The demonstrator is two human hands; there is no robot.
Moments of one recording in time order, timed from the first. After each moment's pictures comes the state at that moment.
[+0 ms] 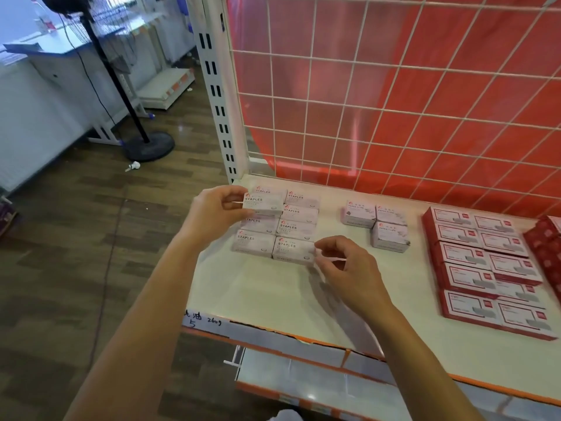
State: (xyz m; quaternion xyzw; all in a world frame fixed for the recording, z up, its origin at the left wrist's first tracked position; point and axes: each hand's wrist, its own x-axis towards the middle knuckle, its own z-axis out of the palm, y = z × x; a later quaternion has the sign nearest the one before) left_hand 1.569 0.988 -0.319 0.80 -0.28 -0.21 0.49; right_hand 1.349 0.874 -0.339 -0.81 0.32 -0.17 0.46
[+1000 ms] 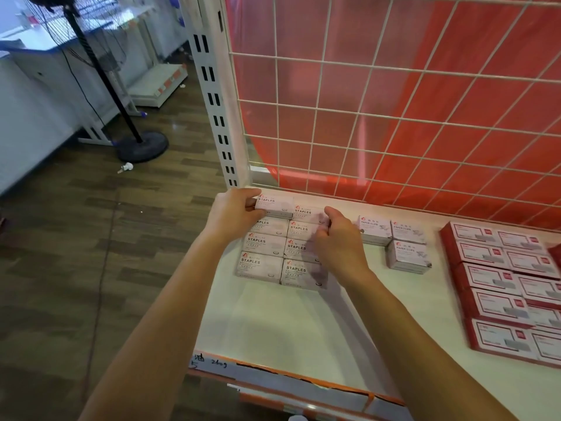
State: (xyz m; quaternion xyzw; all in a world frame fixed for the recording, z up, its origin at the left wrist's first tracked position) left_hand 1.597 0.939 -0.324 0.87 -0.35 -0.15 0.32; right_hand 1.438 0.845 -0.320 -0.77 0.43 -0.14 0.45
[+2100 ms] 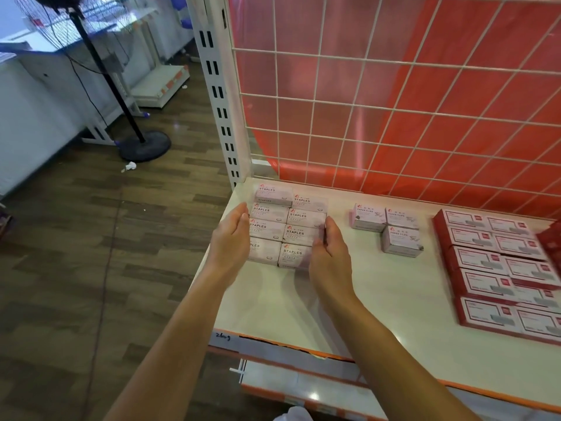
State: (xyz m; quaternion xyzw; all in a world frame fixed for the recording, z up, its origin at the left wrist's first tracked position) left_hand 1.535 0.982 -0.343 0.75 -0.16 -0.24 0.60; right_hand 1.412 0.899 -0.346 -0.65 0.43 -0.23 0.58
